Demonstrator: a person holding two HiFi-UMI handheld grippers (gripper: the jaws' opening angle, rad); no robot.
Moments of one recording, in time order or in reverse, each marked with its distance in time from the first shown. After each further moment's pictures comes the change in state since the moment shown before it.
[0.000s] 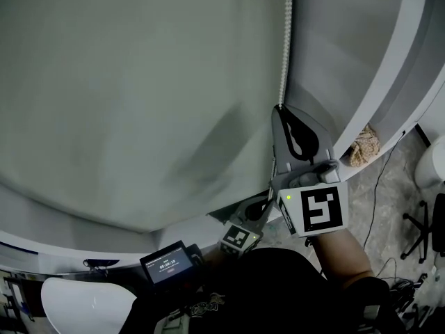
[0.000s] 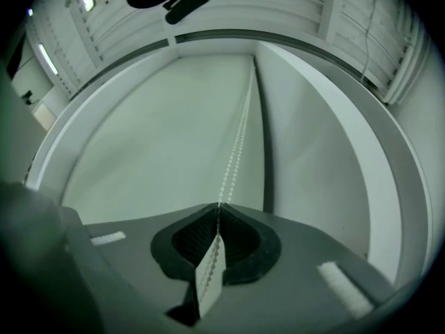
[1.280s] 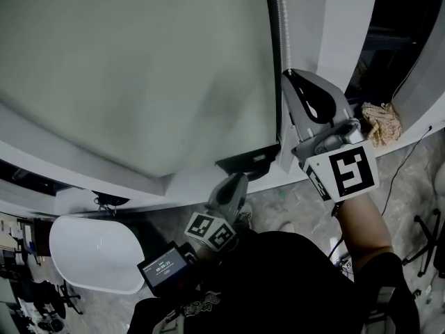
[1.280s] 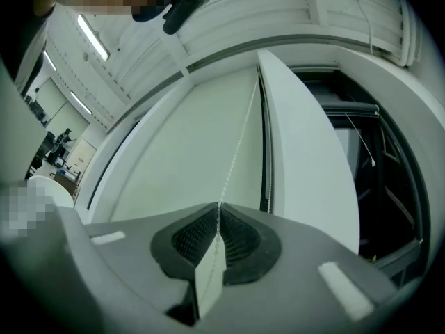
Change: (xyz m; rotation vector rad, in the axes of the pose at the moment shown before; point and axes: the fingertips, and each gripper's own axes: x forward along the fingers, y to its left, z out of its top) left arm -0.098 -0.055 0.056 -0.317 -0.236 0.442; right arm -0.081 -0.035 0.009 0.093 -0.118 0.337
